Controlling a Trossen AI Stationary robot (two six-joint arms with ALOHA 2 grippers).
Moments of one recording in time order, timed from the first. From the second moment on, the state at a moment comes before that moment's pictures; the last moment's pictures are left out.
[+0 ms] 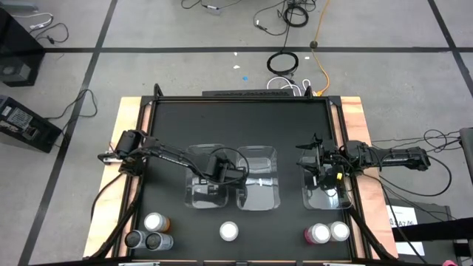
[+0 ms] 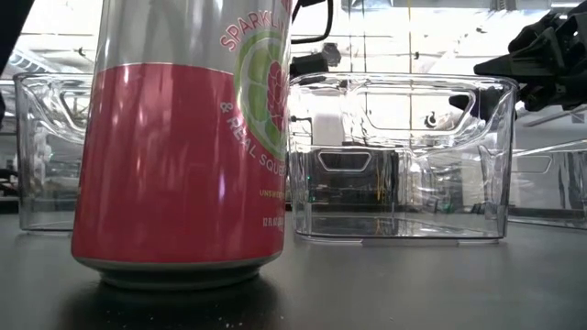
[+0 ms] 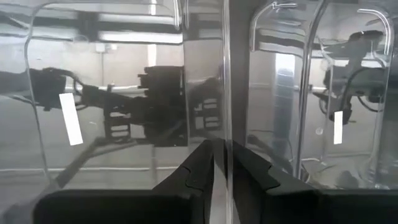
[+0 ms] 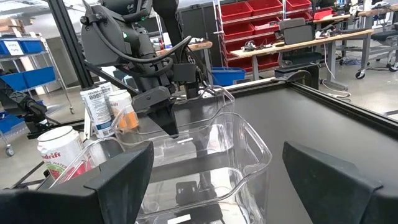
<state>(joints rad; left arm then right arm) -0.21 1.94 1.51 -0.95 -0.21 -1.80 0.04 0.04 0.01 0.03 0.10 0.20</state>
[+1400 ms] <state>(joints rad) -0.21 1.89 1.51 -0.93 -0.21 -1.76 0.04 0.04 0.01 0.03 0.10 0.20</state>
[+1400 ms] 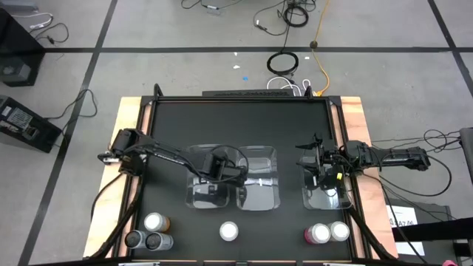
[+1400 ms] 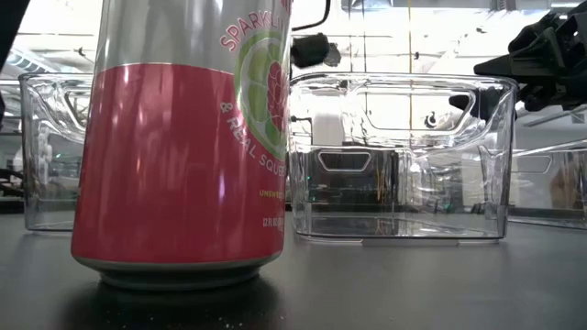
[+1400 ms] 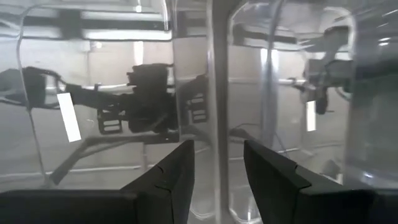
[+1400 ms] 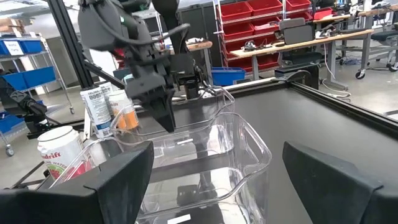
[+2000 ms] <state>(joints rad) -0.26 1.66 1.51 -0.91 -0.53 -1.32 0.04 0.04 0.01 0.03 0.10 0.20</state>
